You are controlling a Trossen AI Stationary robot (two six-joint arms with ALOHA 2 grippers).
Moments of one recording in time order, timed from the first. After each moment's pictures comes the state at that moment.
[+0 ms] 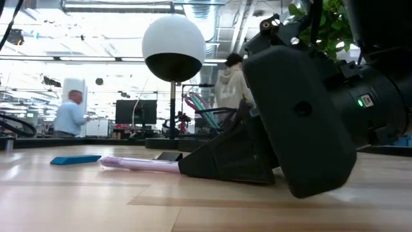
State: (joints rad) left arm -0.38 1.83 2.33 -1.55 -0.66 -0.50; right arm 0.63 2.33 1.03 0.72 0.75 0.45
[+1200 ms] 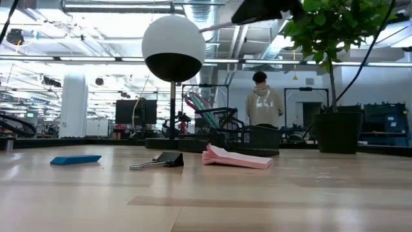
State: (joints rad) left arm -0.39 1.73 2.35 -1.57 -0.74 -0.46; right arm 0.40 1.52 1.04 -0.05 1.03 0.27
